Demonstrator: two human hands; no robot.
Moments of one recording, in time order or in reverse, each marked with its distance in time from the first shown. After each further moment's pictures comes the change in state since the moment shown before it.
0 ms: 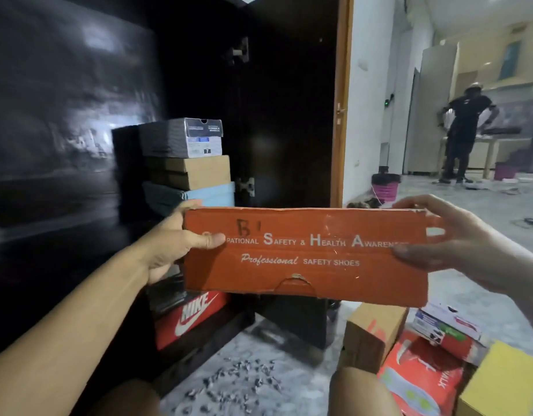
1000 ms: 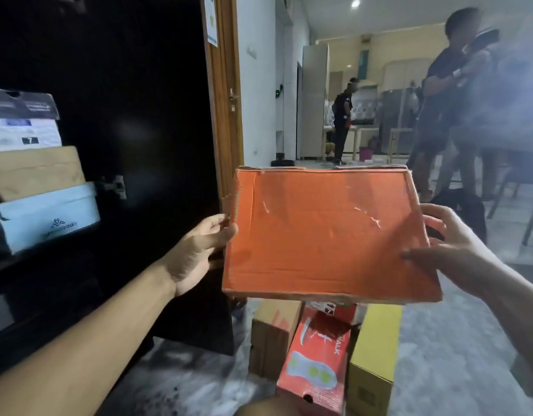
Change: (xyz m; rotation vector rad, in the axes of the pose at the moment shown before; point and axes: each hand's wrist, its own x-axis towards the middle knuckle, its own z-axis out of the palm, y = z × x) left_hand 0.112 -0.034 0.204 -0.219 -0.662 0.049; right_hand -0.045 0.102 -0.137 0.063 0.600 0.213
